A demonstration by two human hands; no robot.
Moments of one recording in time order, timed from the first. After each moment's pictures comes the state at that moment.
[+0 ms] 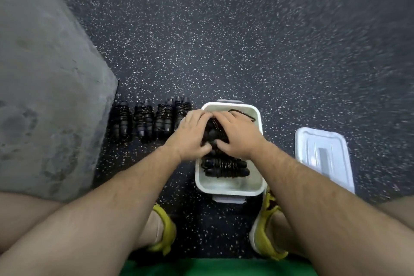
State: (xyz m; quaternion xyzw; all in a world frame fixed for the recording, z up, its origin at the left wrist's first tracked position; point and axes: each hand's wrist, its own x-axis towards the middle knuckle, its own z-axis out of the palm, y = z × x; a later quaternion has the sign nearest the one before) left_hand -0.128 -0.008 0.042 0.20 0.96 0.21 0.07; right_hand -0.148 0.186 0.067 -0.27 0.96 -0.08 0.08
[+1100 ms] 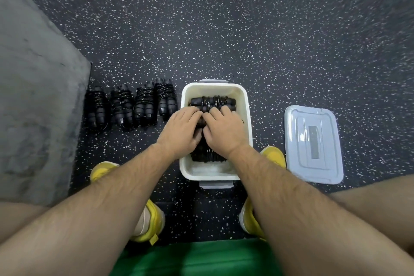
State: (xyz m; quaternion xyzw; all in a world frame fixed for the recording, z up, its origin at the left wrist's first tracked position) left_hand -0.115 0.020 -0.004 0.21 0.96 0.18 0.02; right_hand -0.117 0.186 0.014 -0.21 0.98 -0.04 -0.05
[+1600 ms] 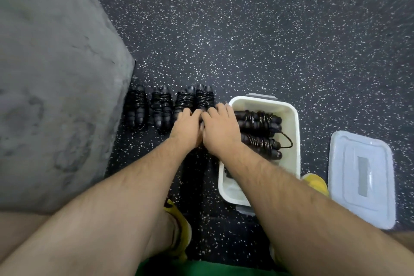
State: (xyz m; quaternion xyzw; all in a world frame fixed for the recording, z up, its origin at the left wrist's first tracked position) left_hand -0.161 -0.061 -0.033 -0.06 0.96 0.20 0.18; right_hand -0.166 0.061 -0.009 -0.24 0.97 -0.06 -0.01
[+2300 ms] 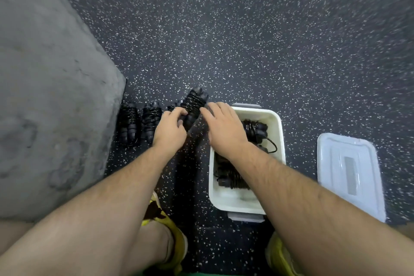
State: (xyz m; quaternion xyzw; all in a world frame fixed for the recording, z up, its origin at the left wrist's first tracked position) left_hand -0.170 -0.069 0.002 -0.15 0.93 0.33 0.06; right_hand -0.185 0.104 0.023 -0.27 0.96 -0.07 -0.01
